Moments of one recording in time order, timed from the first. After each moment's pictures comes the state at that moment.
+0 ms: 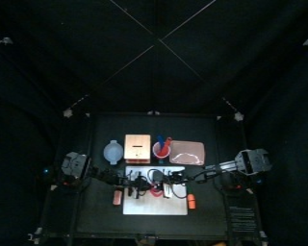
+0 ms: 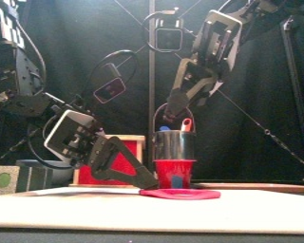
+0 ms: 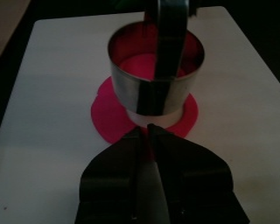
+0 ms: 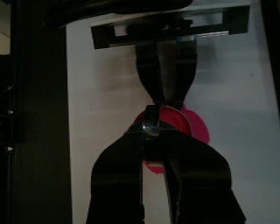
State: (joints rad) left arm -0.16 0.38 0.82 -0.14 -0.74 0.07; right arm 0.09 -0.01 0.56 0.23 0.26 0.03
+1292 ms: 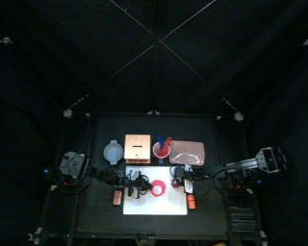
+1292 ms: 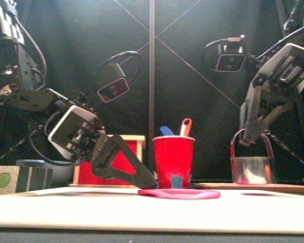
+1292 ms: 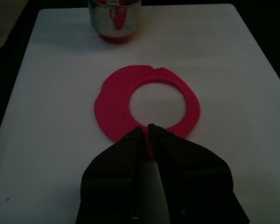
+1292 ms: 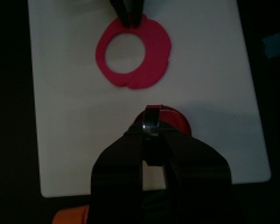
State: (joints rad) left arm -0.16 0.35 0.81 -0.19 -0.66 0.07; right arm 0.06 -0.28 0.96 0.23 0.16 0.03
